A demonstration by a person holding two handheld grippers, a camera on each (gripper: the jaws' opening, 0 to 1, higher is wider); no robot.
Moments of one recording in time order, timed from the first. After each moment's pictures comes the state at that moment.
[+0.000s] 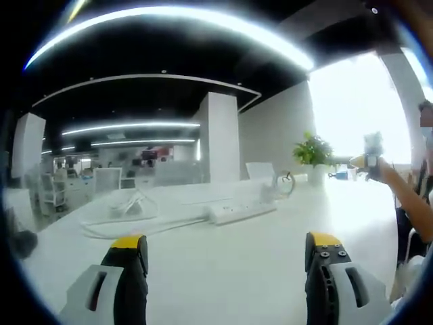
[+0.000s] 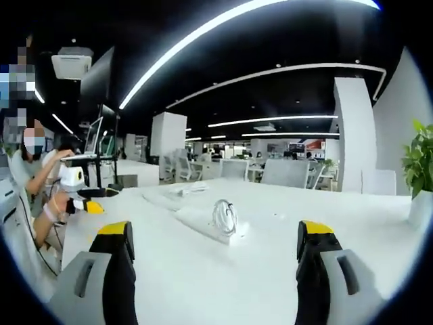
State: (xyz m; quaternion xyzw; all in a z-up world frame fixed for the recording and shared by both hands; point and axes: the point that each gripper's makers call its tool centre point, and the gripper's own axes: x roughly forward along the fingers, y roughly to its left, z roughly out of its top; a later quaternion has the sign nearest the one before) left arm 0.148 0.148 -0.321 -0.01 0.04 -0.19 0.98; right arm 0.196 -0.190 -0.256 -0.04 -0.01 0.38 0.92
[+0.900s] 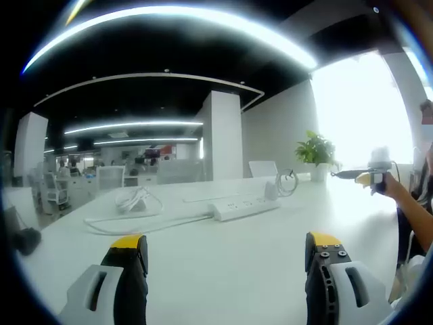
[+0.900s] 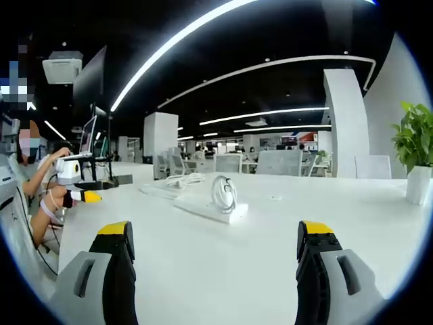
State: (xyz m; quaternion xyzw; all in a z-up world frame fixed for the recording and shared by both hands) left arm 0.144 0.155 -0.325 -0.02 0.04 -0.19 0.98; right arm 0.184 -0.196 -0.289 -0.02 0.00 0.36 0.93
